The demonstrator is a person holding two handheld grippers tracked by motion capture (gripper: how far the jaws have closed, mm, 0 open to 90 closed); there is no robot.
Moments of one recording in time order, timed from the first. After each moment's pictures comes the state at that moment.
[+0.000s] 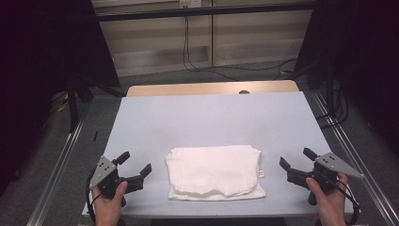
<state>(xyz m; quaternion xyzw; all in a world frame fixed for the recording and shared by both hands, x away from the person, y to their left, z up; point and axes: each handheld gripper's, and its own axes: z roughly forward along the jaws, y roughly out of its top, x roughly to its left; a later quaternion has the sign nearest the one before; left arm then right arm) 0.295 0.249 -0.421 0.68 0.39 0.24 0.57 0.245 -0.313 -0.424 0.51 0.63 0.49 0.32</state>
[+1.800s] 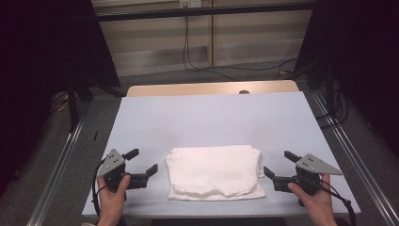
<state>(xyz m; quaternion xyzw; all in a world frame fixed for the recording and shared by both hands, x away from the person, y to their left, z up) 0.318 0.235 -0.417 0.74 0.34 0.18 0.55 0.252 -0.278 -0.429 0.44 0.70 0.50 0.27</state>
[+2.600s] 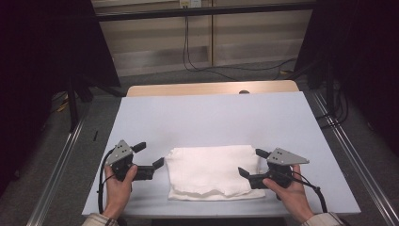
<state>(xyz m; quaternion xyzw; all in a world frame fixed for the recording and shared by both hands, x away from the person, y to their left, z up) 0.340 0.218 -0.409 0.76 0.32 0.17 0.55 0.280 -0.220 -0.429 0.38 0.74 0.51 0.20</state>
